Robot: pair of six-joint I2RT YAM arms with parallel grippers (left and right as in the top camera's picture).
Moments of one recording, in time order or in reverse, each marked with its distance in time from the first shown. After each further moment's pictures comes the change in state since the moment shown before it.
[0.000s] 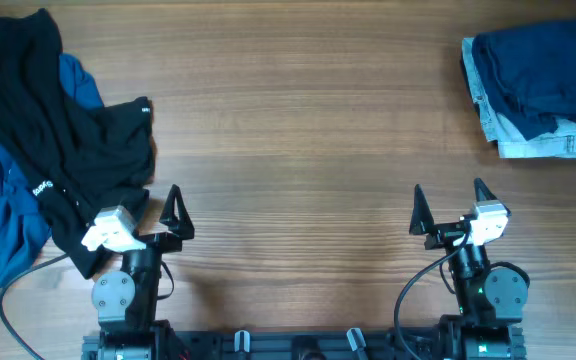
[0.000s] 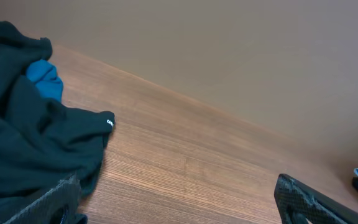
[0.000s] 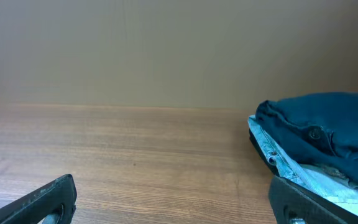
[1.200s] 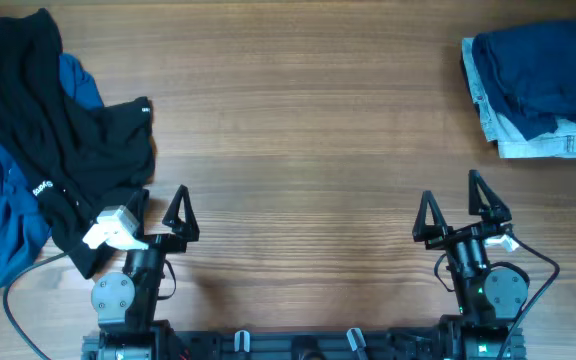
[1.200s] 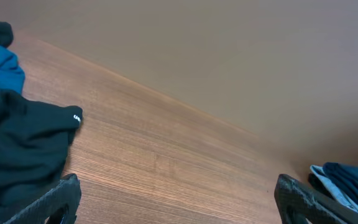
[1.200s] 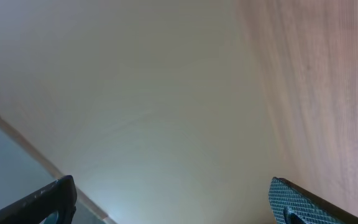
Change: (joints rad) left arm 0.000 0.002 -0.005 0.040 0.097 -0.085; right arm 0.000 0.002 0.000 -0.001 0.000 2.033
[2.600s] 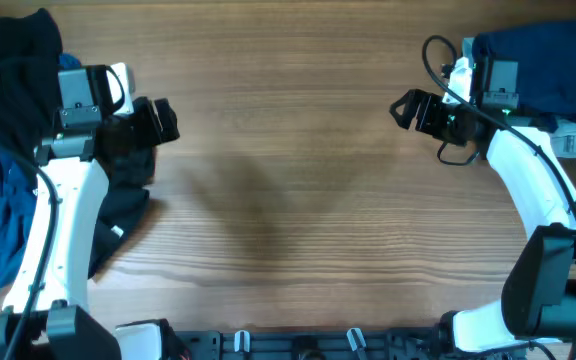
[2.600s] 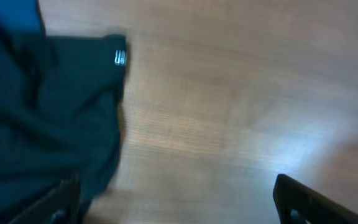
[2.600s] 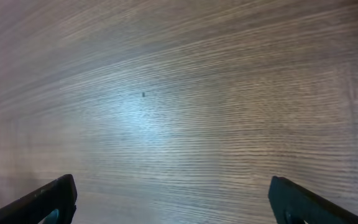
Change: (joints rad) left arm 0.050 1.455 1.156 -0.673 -0.013 0.320; right arm -0.034 1.650 1.138 -0.511 -0.248 -1.827
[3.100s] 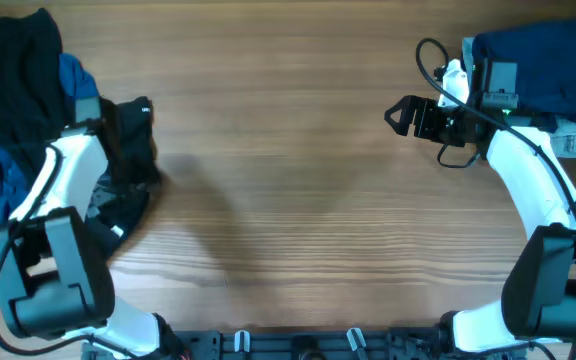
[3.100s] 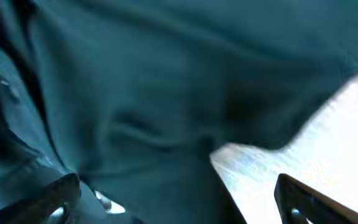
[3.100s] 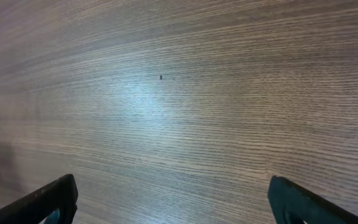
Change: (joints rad) left arm 0.111 0.280 -0.063 -0.179 -0.293 -0.204; right arm 0.001 0.000 0.000 -0.034 -0.060 -0.091
